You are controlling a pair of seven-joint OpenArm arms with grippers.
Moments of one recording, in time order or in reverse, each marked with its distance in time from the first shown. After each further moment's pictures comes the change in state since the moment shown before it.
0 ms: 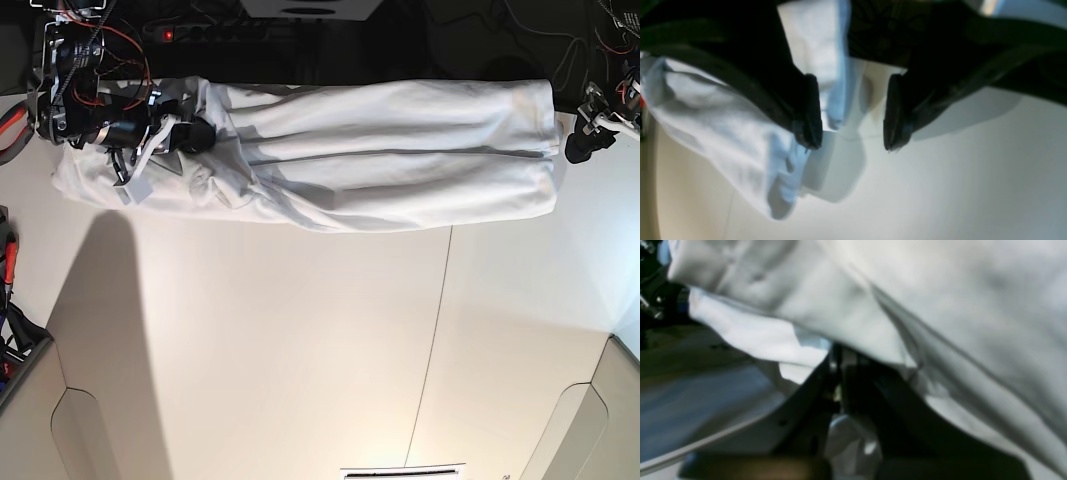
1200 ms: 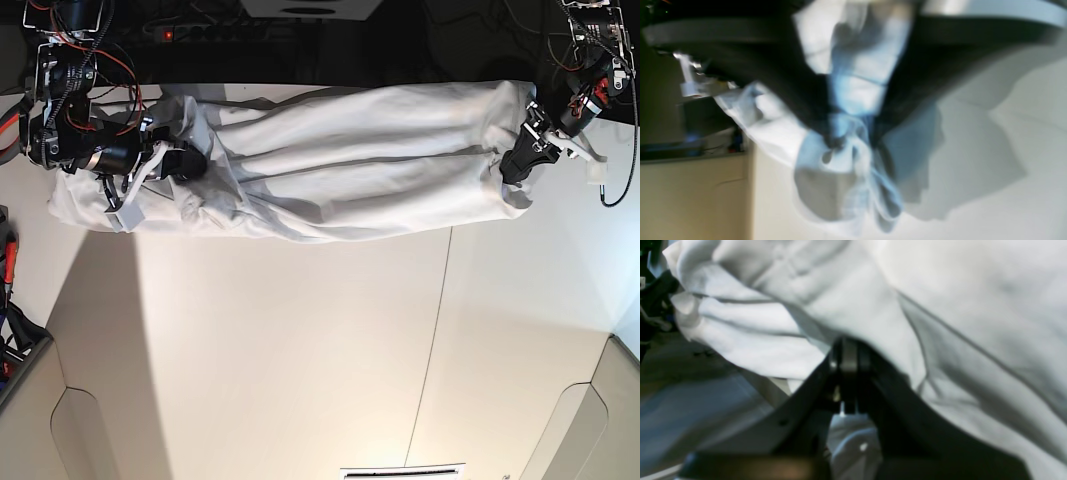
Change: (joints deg) left arm -3.0 5.3 13.0 -1.7 -17.2 -0.6 6.6; right arm 3.5 0.4 0.0 0.0 -0.7 -0.2 0.2
